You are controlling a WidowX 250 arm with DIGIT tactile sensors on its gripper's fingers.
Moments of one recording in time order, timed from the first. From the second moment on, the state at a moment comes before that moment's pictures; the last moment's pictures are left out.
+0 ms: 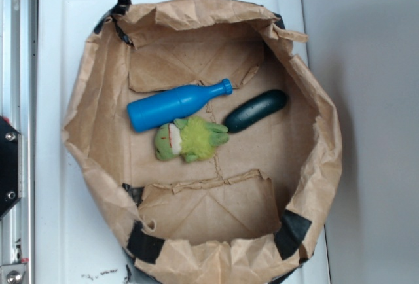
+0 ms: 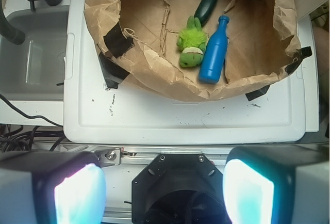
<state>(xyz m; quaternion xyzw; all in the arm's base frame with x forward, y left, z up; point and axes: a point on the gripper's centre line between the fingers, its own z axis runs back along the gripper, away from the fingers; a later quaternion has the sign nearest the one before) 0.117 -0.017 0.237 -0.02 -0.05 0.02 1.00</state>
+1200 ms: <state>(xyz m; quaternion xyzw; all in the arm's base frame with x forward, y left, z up) 0.200 0.017 0.195 -0.04 -0.05 -0.07 1.00</state>
